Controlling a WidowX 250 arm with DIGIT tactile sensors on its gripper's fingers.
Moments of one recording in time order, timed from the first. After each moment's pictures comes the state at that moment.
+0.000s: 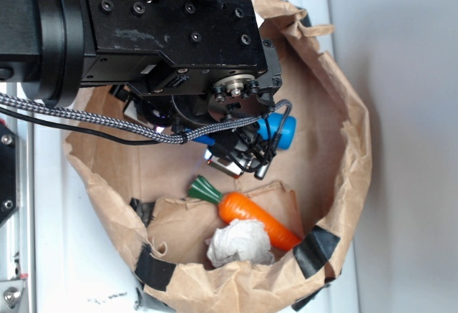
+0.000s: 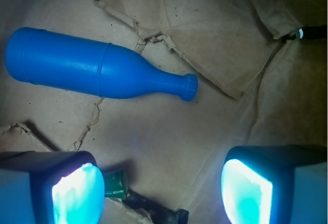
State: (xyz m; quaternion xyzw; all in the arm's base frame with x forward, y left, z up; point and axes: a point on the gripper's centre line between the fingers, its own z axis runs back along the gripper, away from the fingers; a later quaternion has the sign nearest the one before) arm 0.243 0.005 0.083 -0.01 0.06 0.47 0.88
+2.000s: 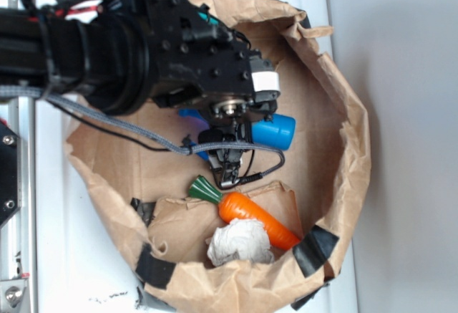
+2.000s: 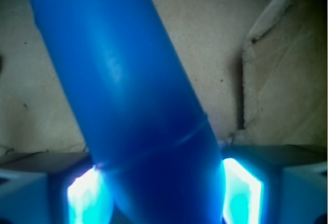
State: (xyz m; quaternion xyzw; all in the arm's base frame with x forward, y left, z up) arm 0.275 0.025 0.018 0.01 -0.04 0.03 1.00
